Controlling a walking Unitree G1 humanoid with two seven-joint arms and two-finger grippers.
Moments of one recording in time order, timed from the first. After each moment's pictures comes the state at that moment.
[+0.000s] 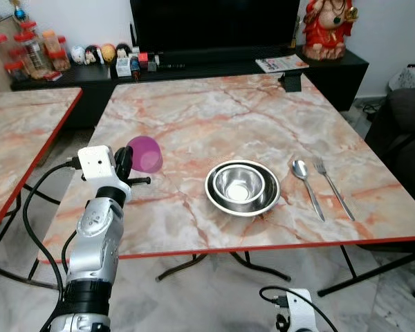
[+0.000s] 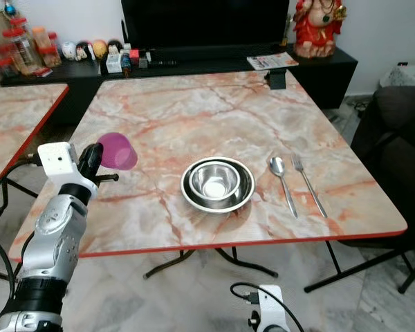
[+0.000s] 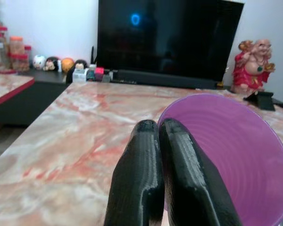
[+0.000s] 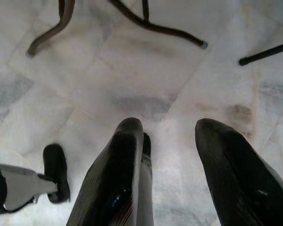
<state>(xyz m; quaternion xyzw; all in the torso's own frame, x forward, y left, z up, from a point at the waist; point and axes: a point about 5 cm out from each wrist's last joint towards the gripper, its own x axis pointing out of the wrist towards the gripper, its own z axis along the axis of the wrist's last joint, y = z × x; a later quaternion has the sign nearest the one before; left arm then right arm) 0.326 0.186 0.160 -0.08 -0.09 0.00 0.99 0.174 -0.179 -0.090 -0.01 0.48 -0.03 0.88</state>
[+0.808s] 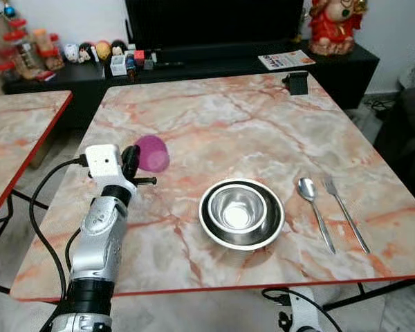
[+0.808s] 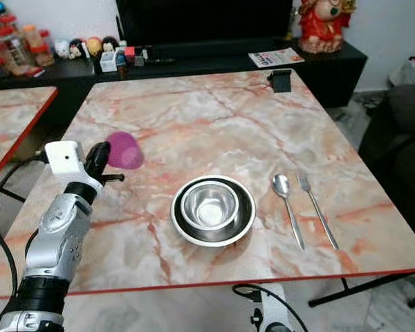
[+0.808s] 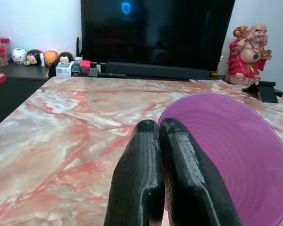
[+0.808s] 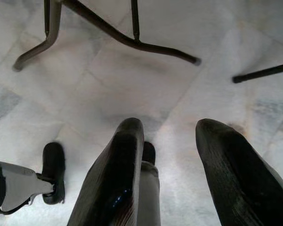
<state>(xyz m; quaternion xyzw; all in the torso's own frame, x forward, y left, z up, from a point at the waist) 0.328 0.177 0.162 -0.07 -0.09 -0.04 0.99 0.175 -0.182 -0.089 -0.02 0.47 -0.03 0.88</state>
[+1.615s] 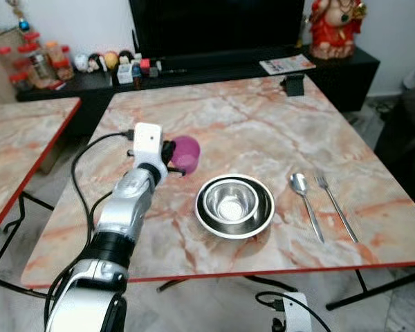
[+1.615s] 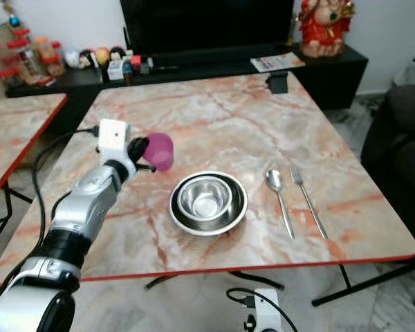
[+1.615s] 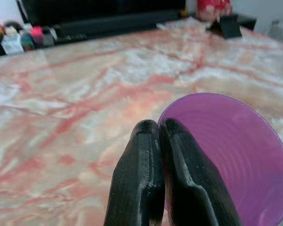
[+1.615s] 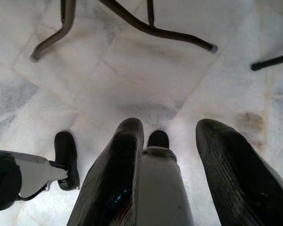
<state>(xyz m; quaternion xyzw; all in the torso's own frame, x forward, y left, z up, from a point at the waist) 0.378 0.119 0.170 0.00 0.04 -0.13 0.99 0.165 -0.173 -0.094 -0.01 0.49 -0.03 0.87</state>
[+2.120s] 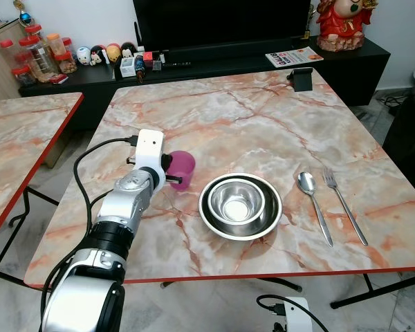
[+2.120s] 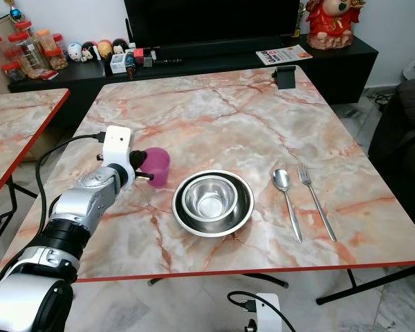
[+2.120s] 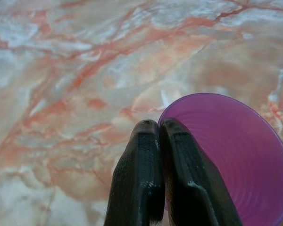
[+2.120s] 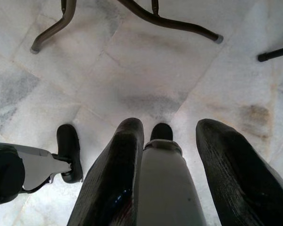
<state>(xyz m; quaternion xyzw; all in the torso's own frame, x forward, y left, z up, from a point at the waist) 0.381 0.135 0.155 0.00 0.12 -0.10 0.99 0.159 -0.170 -0.097 0.00 0.49 -0.04 0.87</state>
